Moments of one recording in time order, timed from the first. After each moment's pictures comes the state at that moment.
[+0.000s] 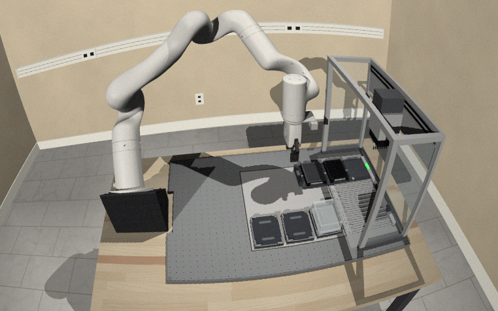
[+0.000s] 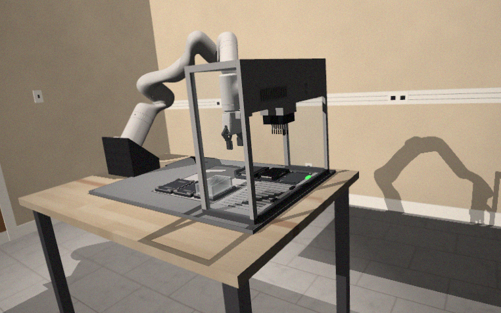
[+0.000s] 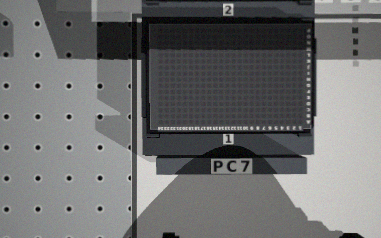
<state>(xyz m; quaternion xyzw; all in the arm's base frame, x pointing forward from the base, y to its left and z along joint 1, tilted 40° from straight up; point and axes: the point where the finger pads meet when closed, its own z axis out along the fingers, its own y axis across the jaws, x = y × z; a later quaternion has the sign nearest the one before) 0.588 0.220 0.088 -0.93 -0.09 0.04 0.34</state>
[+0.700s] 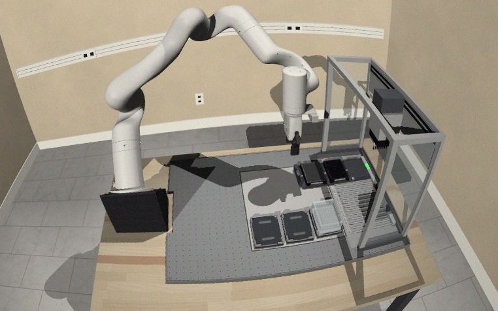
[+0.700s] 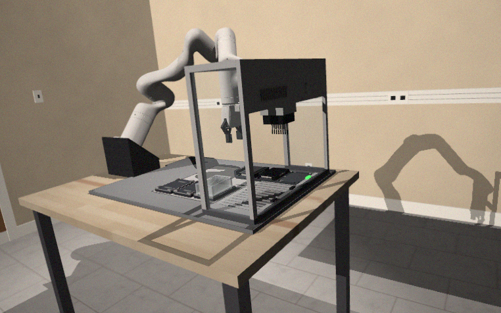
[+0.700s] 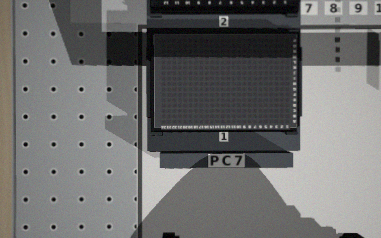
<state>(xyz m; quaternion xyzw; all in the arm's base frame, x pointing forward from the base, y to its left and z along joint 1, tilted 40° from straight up) 0.593 0.201 0.112 -0.93 -0.09 0.04 0.34</state>
